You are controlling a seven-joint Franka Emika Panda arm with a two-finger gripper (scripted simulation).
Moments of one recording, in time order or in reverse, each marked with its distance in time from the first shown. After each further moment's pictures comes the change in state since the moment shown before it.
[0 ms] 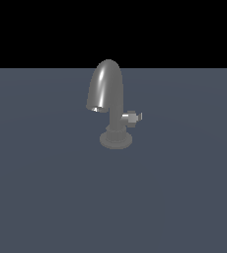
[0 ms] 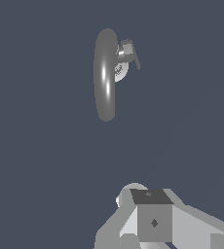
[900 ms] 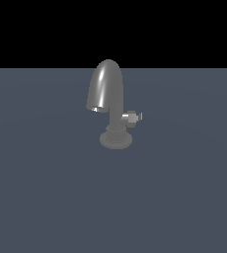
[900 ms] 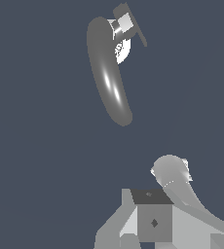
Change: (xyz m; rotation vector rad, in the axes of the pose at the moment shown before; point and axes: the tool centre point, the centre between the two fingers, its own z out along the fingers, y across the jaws) arm 0.094 -0.015 0.017 0.143 -0.310 0.295
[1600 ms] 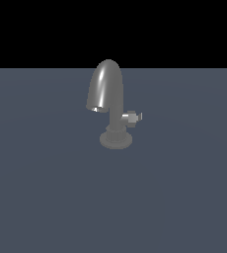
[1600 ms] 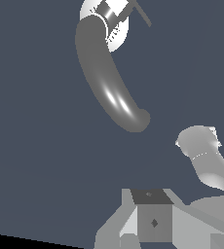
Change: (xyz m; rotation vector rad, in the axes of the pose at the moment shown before) arm 0.082 -0.014 0.012 0.125 -0.268 0.254
